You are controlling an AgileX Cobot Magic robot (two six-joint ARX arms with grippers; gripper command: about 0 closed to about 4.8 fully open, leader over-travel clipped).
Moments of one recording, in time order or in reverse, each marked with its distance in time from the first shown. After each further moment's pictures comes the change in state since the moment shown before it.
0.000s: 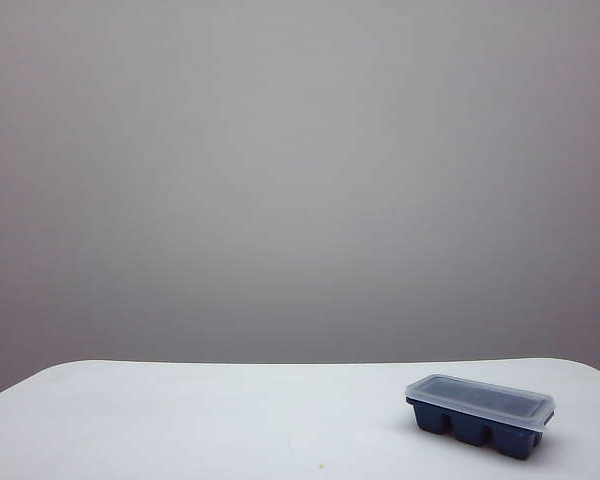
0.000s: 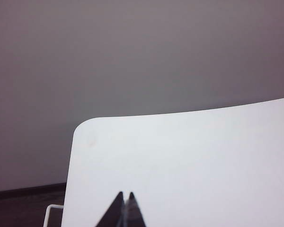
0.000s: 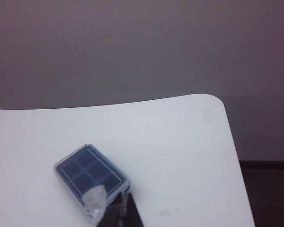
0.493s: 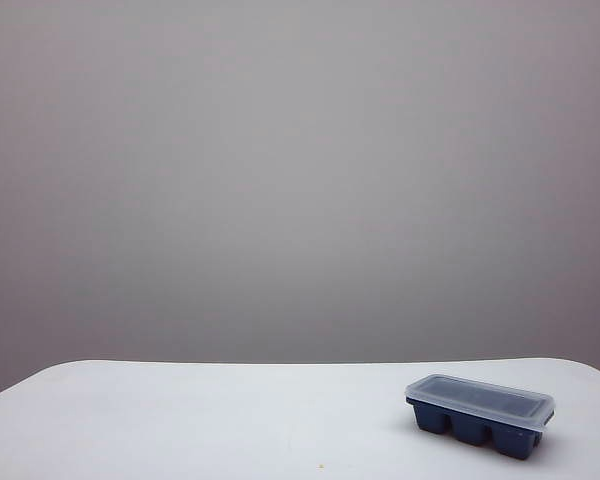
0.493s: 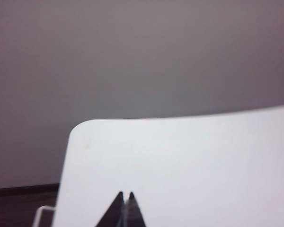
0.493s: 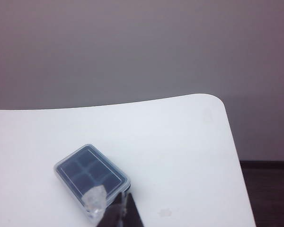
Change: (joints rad) left arm 0.000 0.000 0.000 0.019 0.002 -0.062; right arm 0.000 0.000 0.000 0.002 0.000 0.008
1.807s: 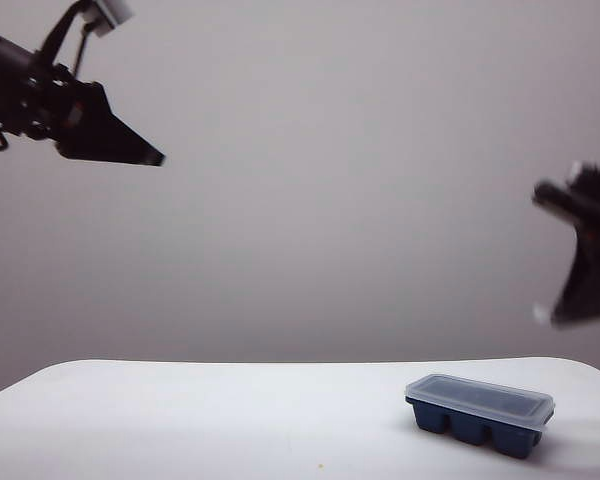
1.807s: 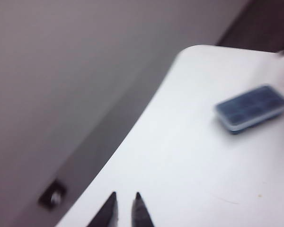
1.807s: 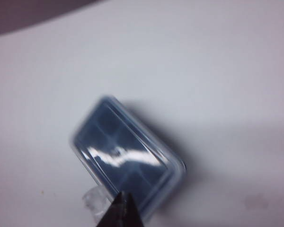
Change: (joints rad) left arm -0.014 1.320 0.747 0.260 0.666 0.626; right arm -0.079 1.460 0.594 0.214 -0.380 0.185
